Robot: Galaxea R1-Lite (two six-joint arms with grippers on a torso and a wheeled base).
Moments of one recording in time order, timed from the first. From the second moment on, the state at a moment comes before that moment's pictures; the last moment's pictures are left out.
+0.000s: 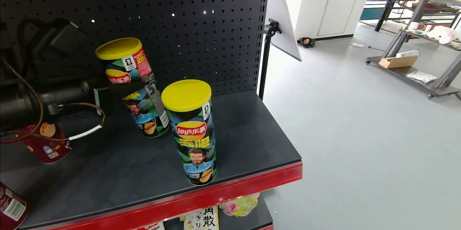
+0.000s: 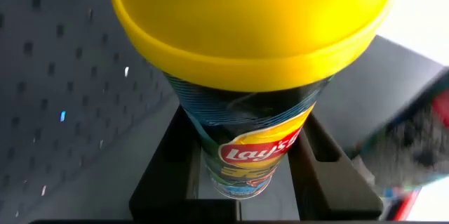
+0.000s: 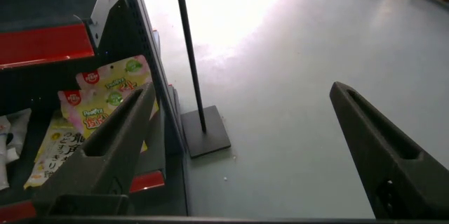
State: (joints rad) left arm -0.16 1.42 -0.87 -0.34 -0.40 0.17; right arm 0.00 0.00 0.00 0.00 0.03 0.00
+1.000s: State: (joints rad) left arm -0.28 1.65 -1.05 -0.33 -0.41 0.17; right arm 0.00 0.00 0.00 0.00 0.03 0.00
